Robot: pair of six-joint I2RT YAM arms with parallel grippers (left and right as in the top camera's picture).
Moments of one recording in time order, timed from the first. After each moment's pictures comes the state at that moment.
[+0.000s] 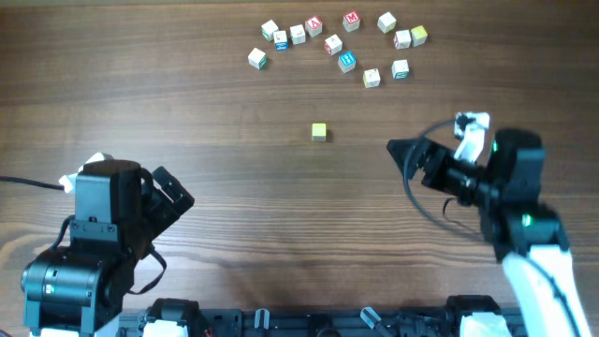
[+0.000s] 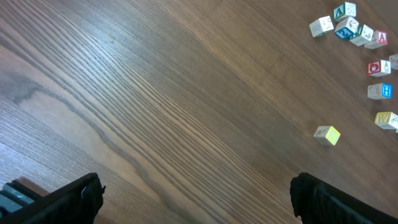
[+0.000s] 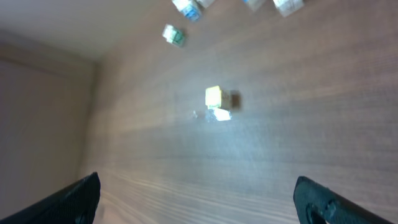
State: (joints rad) left arm -0.12 0.86 1.22 -1.36 -0.19 -0.77; right arm 0.01 0.99 0.76 -0.50 -0.60 0.52
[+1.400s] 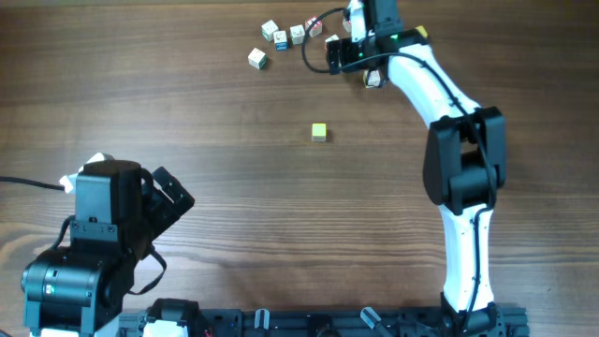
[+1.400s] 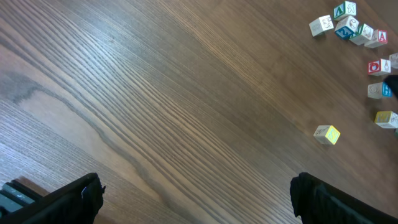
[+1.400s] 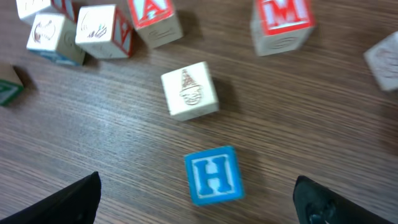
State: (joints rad) left arm -0.12 0.86 1.22 -1.36 -0.19 -0.77; right arm 0.28 2.39 1.97 -0.52 -0.12 0.02
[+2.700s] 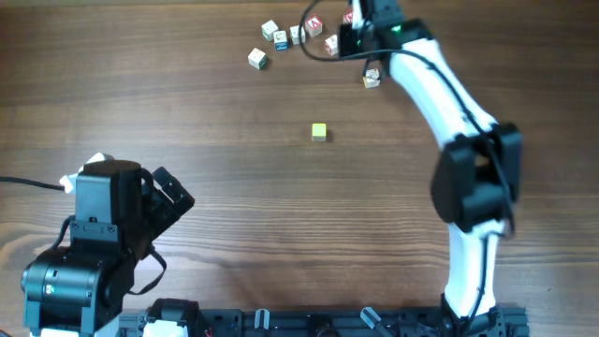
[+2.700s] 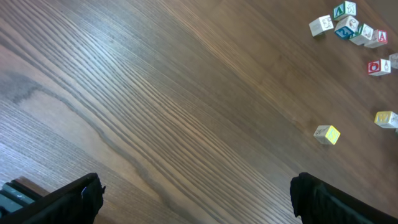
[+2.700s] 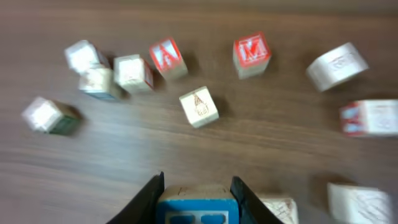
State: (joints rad) left arm -0.12 0.86 1.22 -1.36 -0.19 -0.77; right arm 0.31 2.20 1.98 -0.65 -0.02 0.20
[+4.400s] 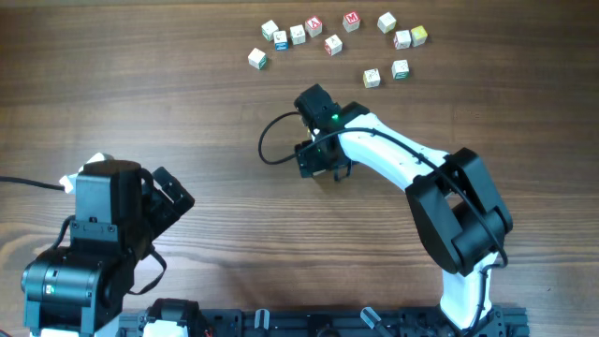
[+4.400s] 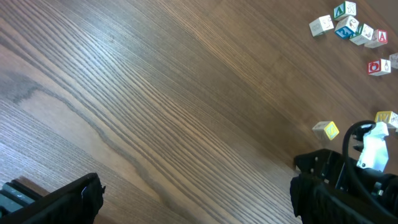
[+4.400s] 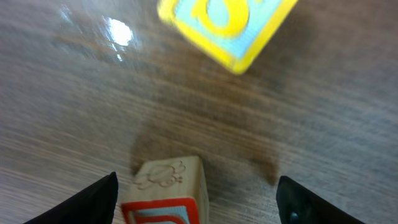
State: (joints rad) left arm -0.12 0.86 1.22 -1.36 -0.19 -0.77; right arm 0.61 2.05 1.38 -0.73 -0.03 0.31
